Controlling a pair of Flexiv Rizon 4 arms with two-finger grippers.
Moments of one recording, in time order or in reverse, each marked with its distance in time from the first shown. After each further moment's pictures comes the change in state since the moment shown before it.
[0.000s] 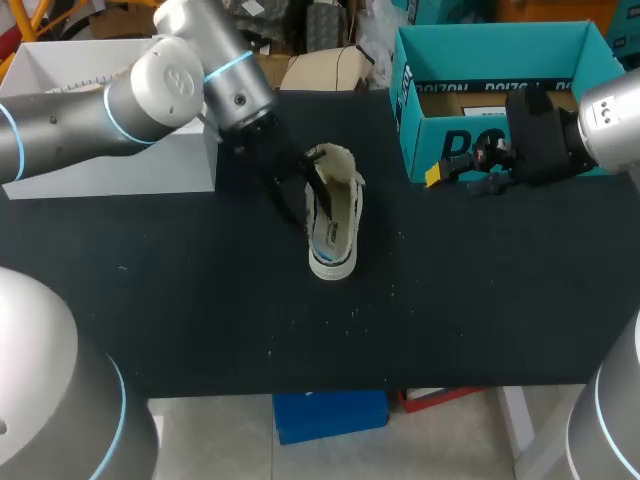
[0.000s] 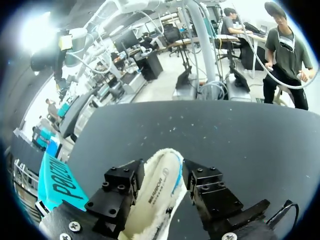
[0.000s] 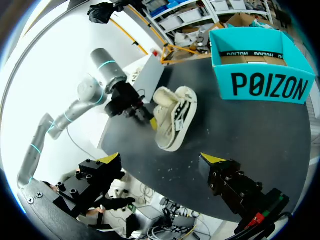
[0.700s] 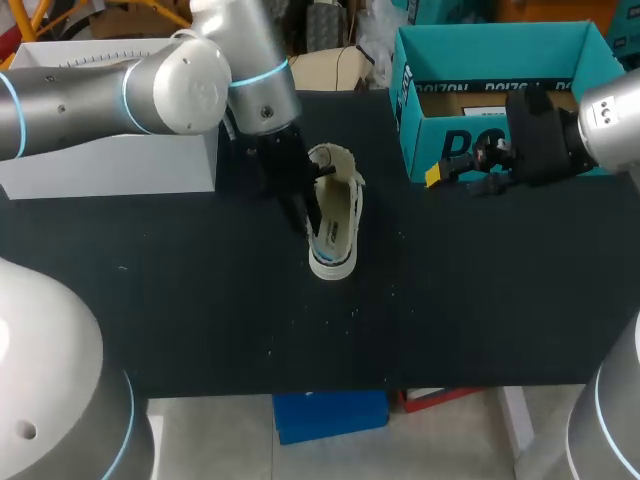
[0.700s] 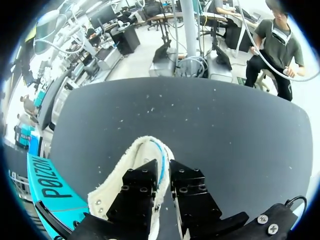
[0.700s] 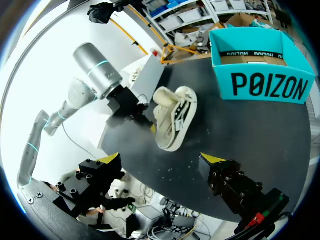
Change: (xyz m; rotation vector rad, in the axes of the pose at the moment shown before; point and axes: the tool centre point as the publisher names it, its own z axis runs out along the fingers) left arm 0.018 0.008 0.012 -0.226 0.206 0.029; right arm 0.000 0.000 0.000 0.000 0.000 0.000
